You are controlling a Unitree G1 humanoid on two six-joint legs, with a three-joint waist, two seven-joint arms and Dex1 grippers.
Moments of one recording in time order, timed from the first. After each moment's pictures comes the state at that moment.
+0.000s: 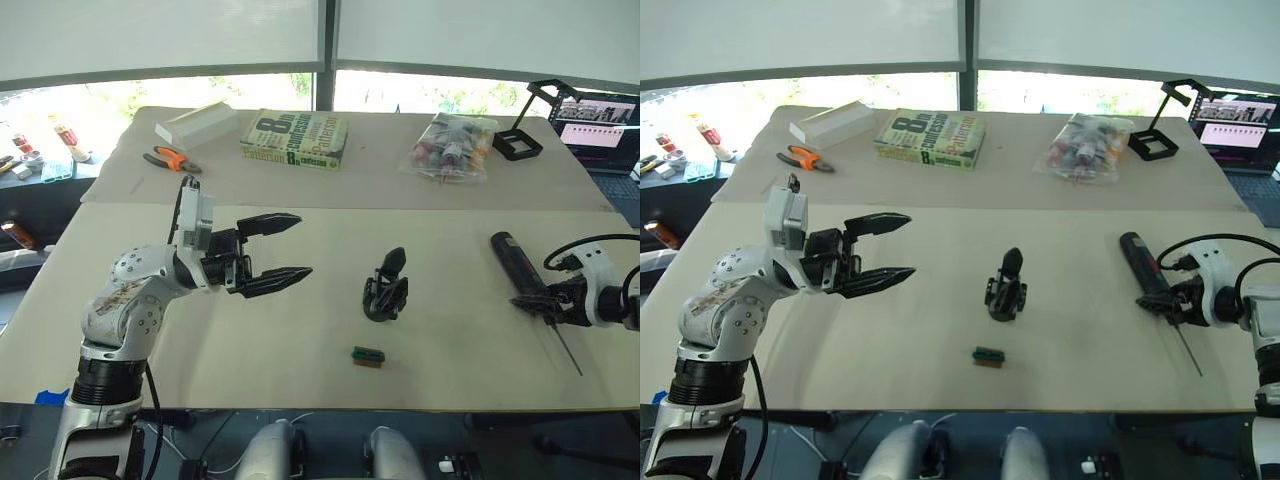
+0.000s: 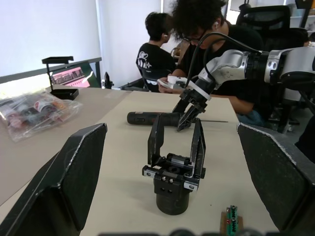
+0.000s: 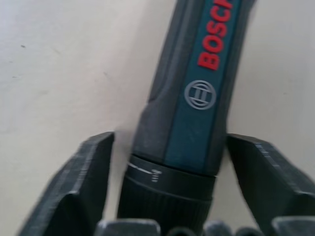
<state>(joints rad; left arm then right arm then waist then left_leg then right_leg) -0.43 0.56 0.07 -0.18 -0.71 0.39 -1.19 -0.49 -1.00 -0.05 0.65 0.20 0.55 1.03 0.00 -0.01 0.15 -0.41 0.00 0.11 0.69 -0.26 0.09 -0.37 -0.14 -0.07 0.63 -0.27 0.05</state>
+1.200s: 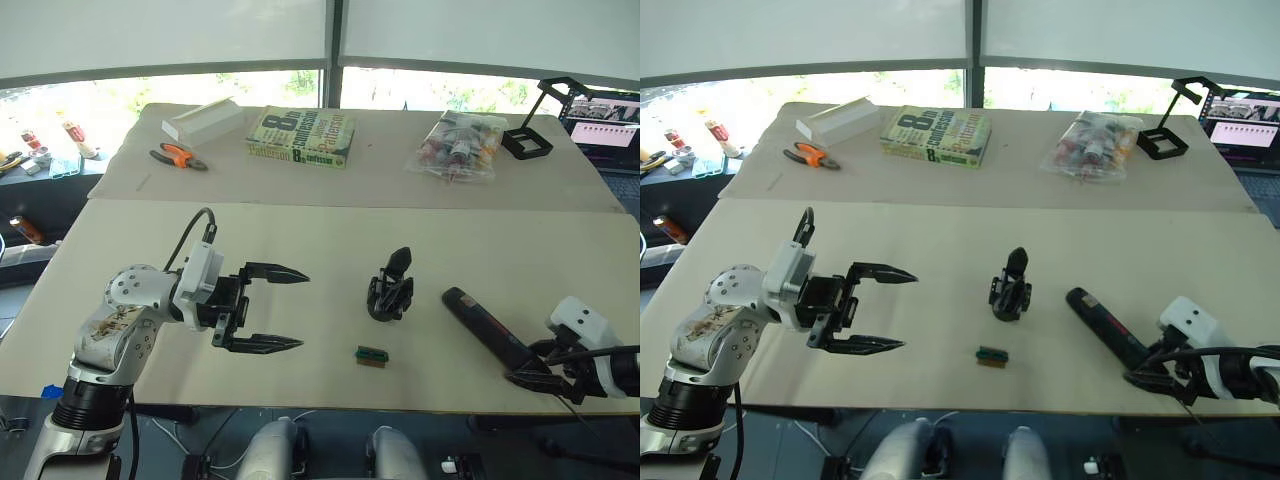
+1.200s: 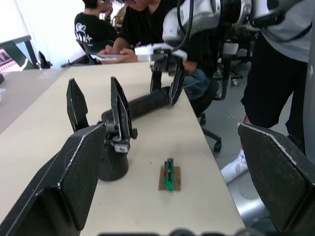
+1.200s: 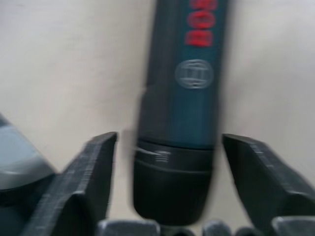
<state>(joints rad) -0.30 0.67 0.01 -0.26 -0.66 0.27 -1.40 0.22 -1.13 -0.30 -0.23 0.34 0.73 1.10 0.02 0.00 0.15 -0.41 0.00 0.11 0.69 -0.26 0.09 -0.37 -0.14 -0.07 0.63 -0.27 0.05</state>
